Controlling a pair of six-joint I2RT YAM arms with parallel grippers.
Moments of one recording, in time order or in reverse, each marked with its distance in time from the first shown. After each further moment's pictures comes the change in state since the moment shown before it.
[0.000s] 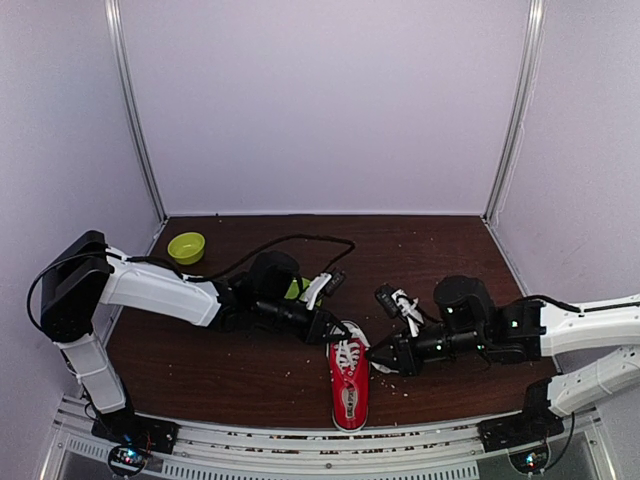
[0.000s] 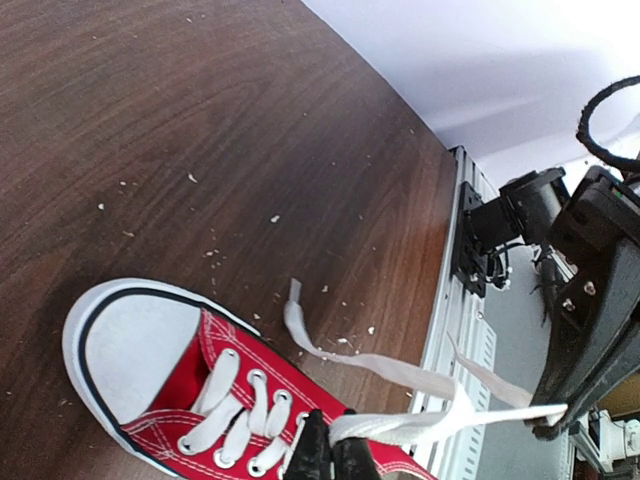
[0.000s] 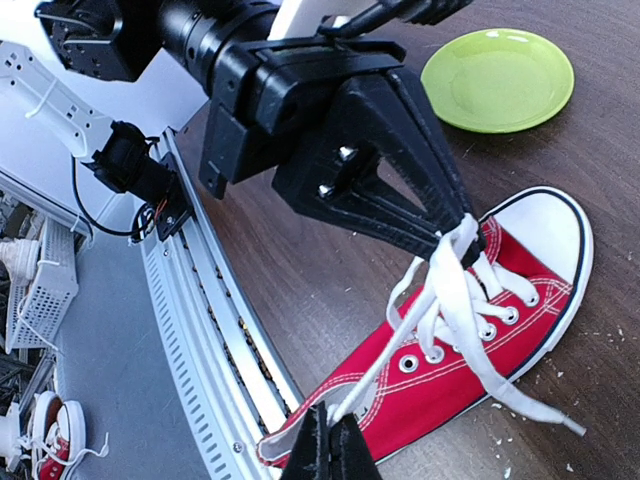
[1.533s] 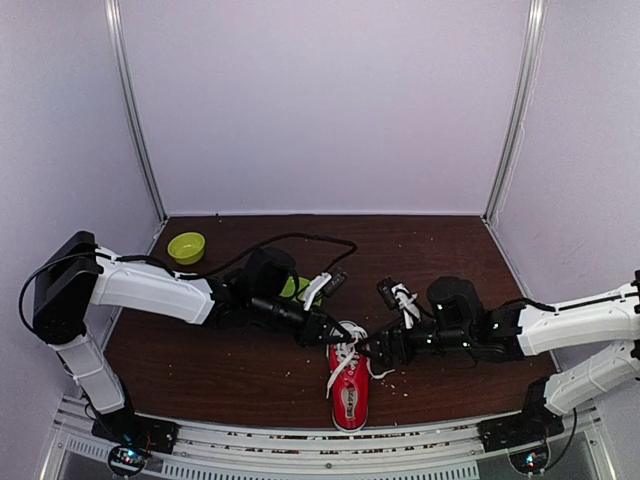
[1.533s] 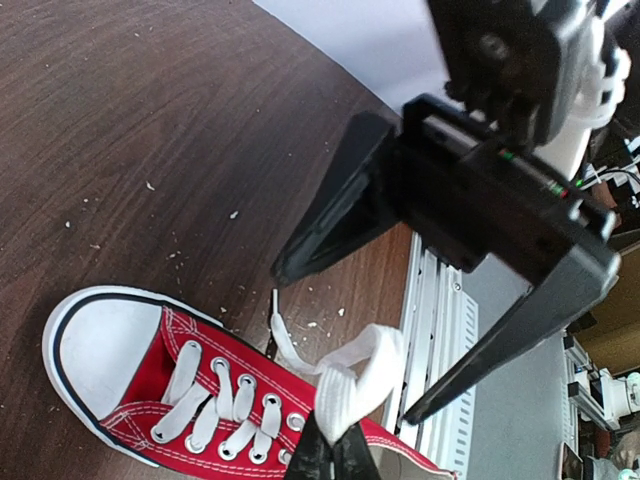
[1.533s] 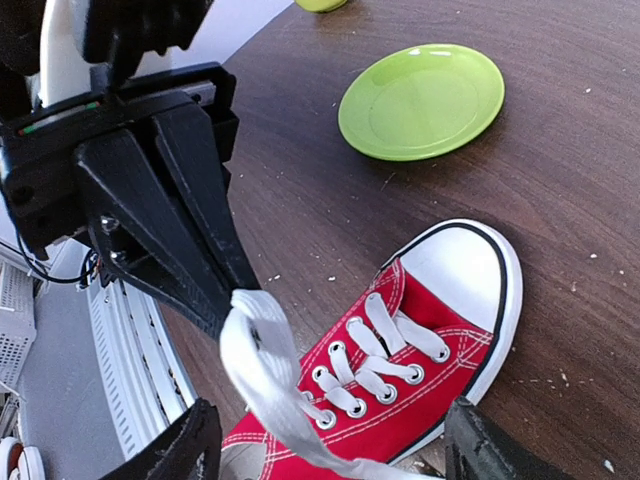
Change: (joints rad) left arm 0.002 -0.043 -0.003 -0.039 0.095 0.097; right arm -0.103 0.116 -0.071 0.212 0.041 -0.025
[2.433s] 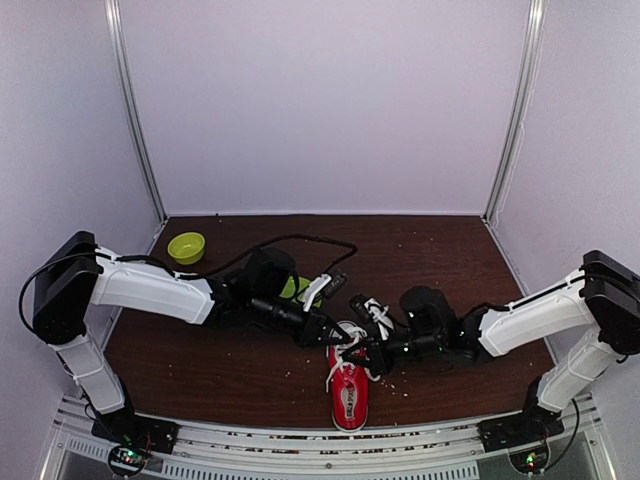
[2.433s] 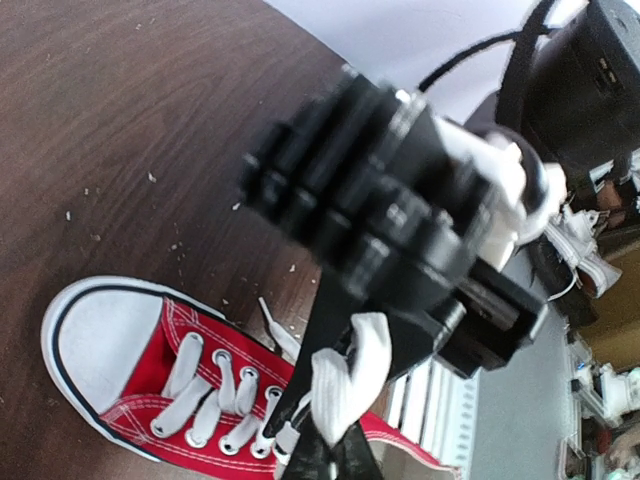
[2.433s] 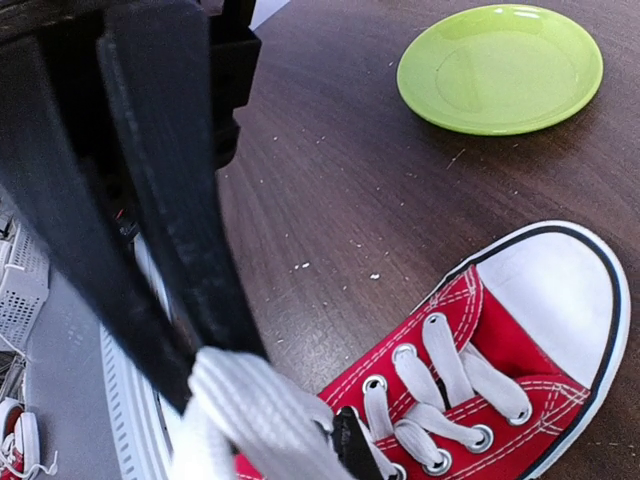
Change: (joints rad) left arm 0.000 0.000 0.000 -0.019 0.001 0.002; right arm -0.015 0.295 0.028 0.249 -0.174 -0.048
